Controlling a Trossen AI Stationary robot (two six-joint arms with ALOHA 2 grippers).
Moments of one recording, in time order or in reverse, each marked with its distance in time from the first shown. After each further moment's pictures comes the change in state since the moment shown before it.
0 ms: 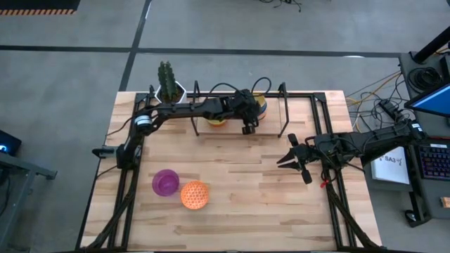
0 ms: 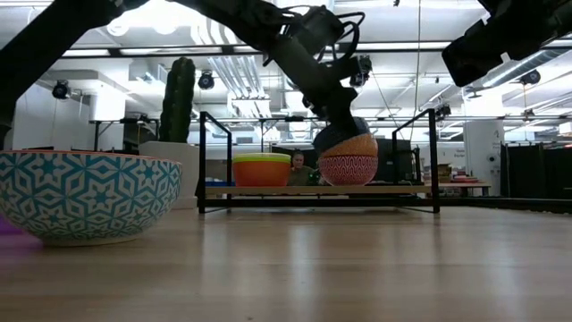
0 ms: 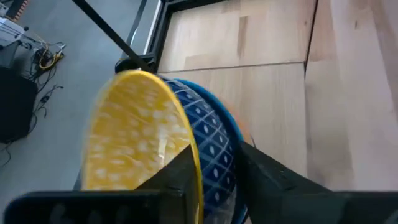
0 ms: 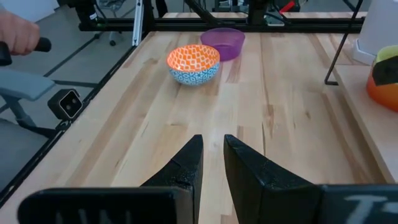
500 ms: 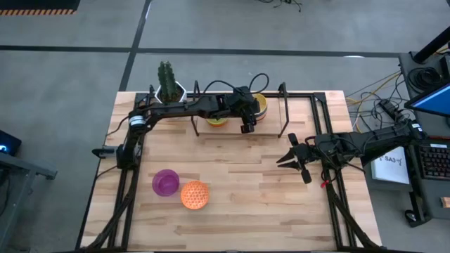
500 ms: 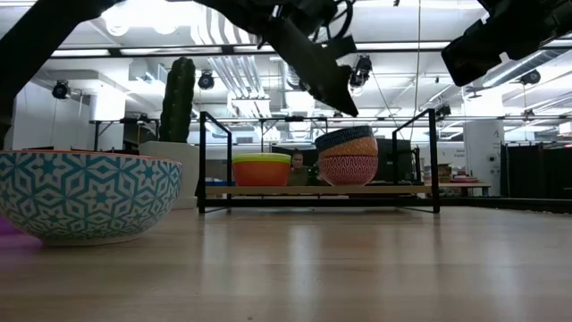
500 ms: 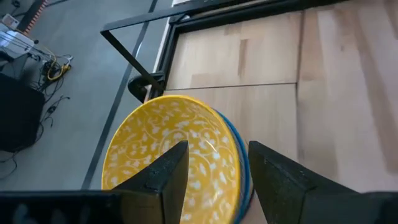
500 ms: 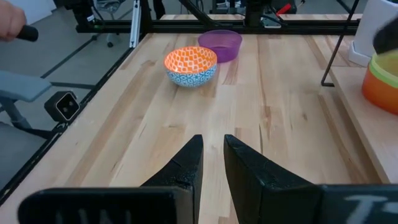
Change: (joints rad) left arm -0.014 -0.066 0.000 -0.022 -0.002 0.002; right arm -0.001 0.000 0.000 0.007 0.011 0.000
